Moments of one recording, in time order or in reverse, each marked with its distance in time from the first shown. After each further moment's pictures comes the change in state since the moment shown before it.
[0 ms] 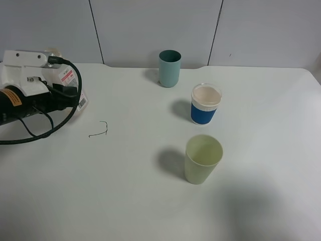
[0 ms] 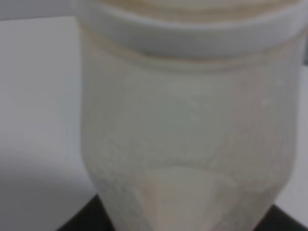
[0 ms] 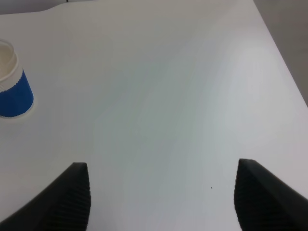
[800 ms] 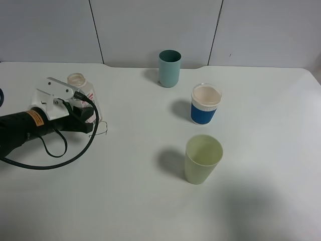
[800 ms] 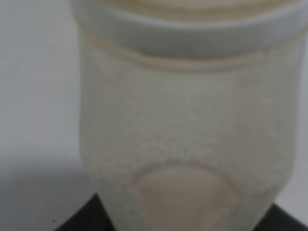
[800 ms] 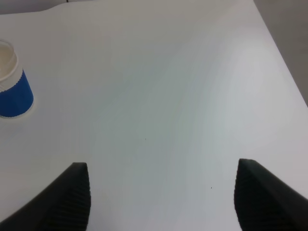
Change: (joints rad) left arm 0.000 0.288 0.002 0.075 -0.270 0.190; right arm 0.000 0.000 0.000 0.000 0.000 0.000
